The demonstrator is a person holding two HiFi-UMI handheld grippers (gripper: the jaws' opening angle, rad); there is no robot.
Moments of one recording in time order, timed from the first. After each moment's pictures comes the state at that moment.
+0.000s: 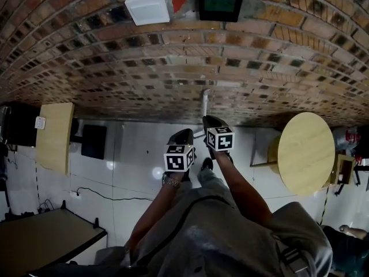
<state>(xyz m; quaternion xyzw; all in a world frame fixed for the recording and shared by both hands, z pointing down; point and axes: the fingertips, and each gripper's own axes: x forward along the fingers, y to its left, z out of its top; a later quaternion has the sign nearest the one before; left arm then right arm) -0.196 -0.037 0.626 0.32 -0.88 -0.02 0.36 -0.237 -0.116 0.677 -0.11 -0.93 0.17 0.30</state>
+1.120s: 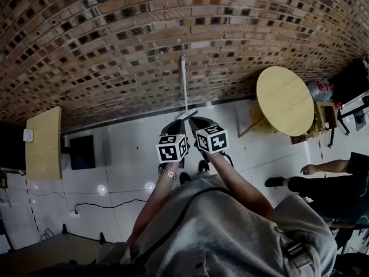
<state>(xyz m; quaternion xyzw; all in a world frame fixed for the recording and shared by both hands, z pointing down) 0.000 0.061 0.593 0.42 -0.85 -0.03 0.31 0.013 0.030 0.596 -0.09 -0.94 0.15 0.28</state>
